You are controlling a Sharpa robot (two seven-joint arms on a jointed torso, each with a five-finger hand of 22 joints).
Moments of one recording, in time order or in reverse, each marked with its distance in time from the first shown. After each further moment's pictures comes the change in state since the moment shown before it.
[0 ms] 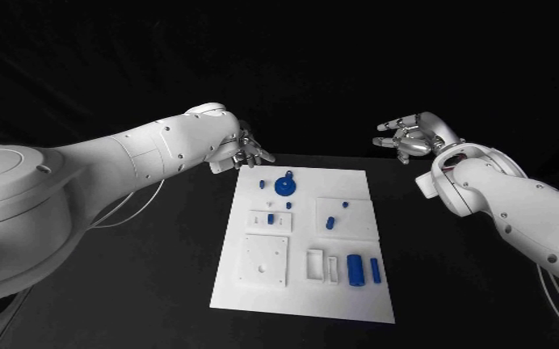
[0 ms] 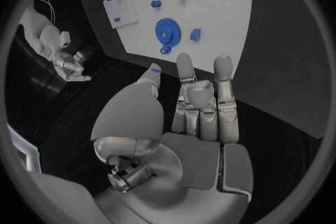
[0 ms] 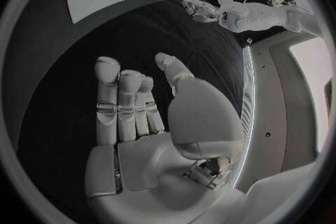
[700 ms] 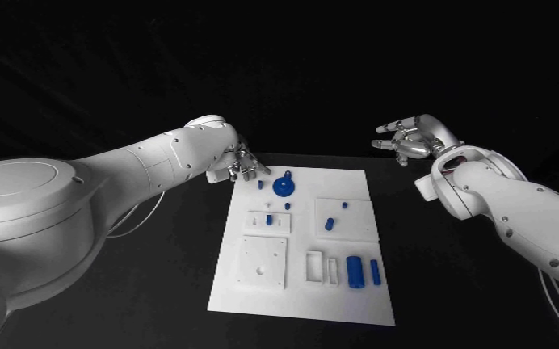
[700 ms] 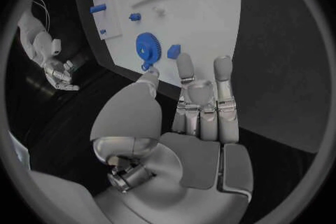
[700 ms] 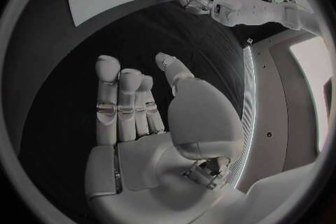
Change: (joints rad) left arm -0.046 0.061 -0.014 -0.155 -0.004 0.100 0.048; left_hand -0.027 -0.058 0.028 0.089 -0.022 -0.021 0.007 -0.002 -0.111 -0.002 0.009 -0.022 0.005 -0.011 0.007 -0.009 -0.018 0.000 -0.004 0.004 -0.010 0.000; right arm 0.001 -0.001 0.000 0.014 0.001 -0.001 0.000; right_hand 0.000 0.000 -0.003 0.008 0.000 -0.002 -0.002 0.000 0.000 -0.011 -0.004 -0.023 -0.025 -0.004 -0.004 -0.012 -0.011 0.000 0.000 0.000 -0.019 0.000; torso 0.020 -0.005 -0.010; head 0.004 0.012
